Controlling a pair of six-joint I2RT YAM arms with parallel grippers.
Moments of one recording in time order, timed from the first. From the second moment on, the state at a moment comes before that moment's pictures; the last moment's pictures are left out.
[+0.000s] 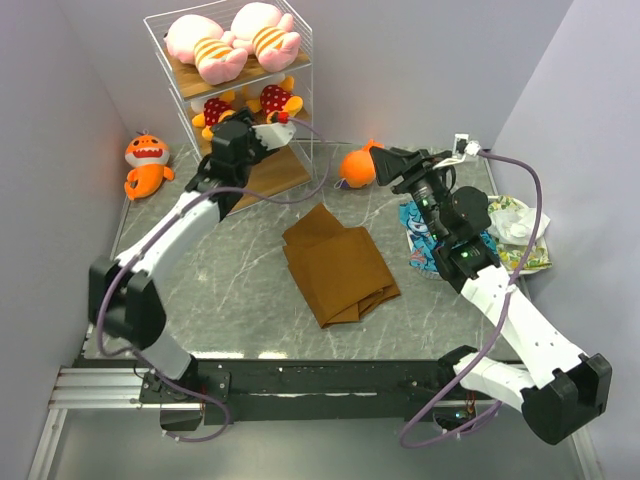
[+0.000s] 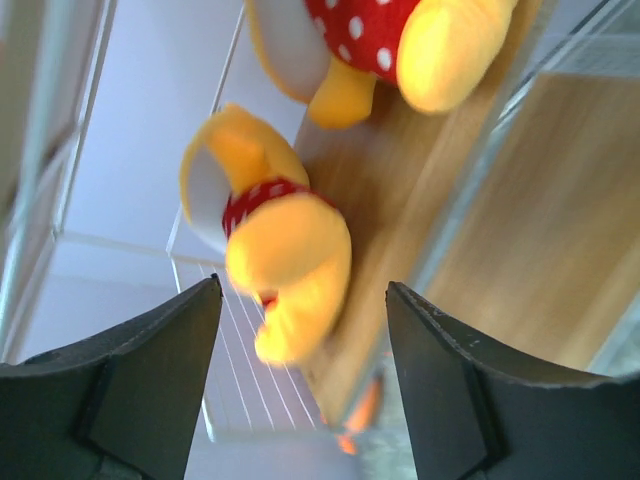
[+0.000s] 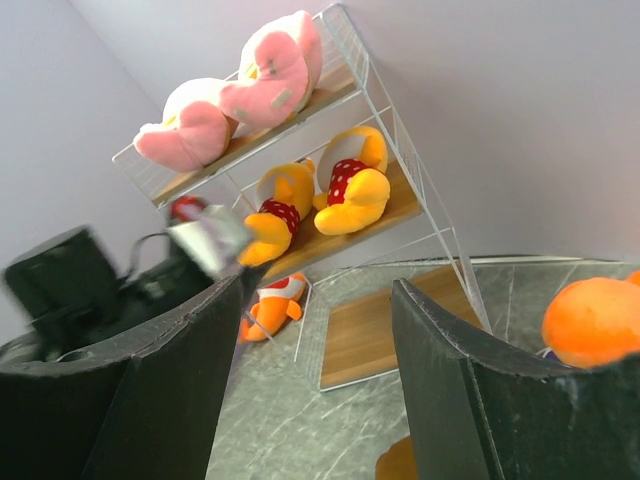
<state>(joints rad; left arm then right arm) -0.42 1.63 1.45 0.03 -0.35 0.94 0.44 1.05 0.94 0.42 0.04 0.57</state>
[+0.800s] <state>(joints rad) 0.07 1.09 0.92 -0.03 -0.30 -0.74 0.43 0.84 0.80 0.33 0.12 0.56</state>
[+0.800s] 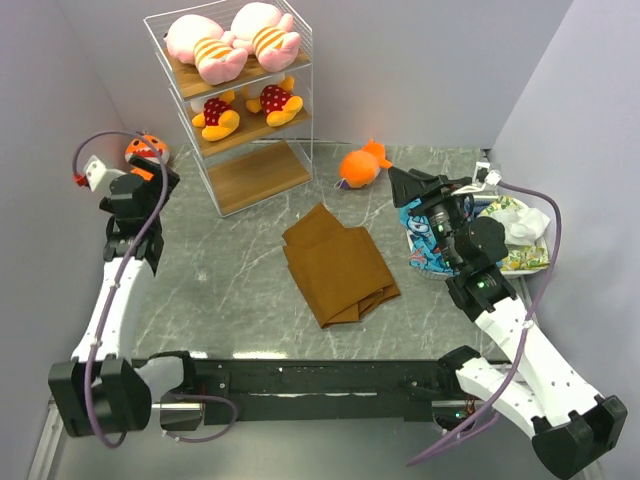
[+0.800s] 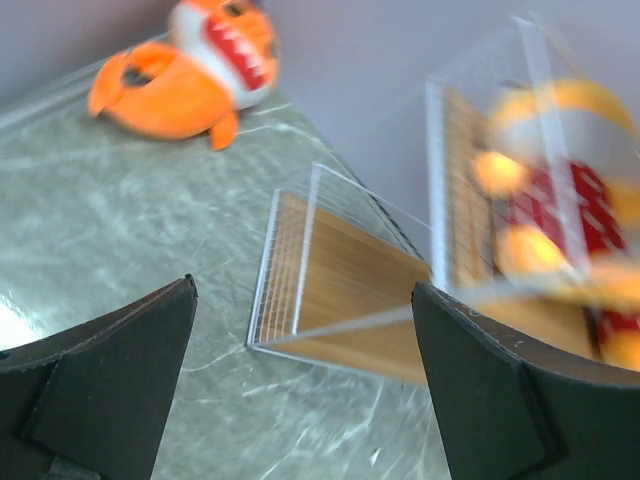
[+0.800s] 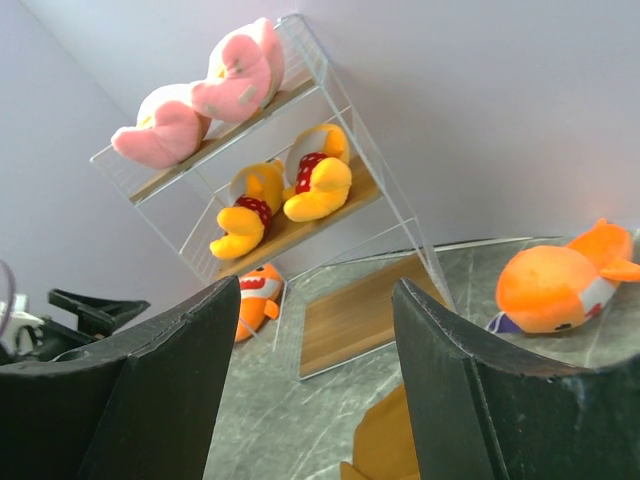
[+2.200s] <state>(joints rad) 0.30 2.36 1.91 -0.16 -0.13 -0.44 0.45 0.89 0.79 0.35 0.18 0.51</state>
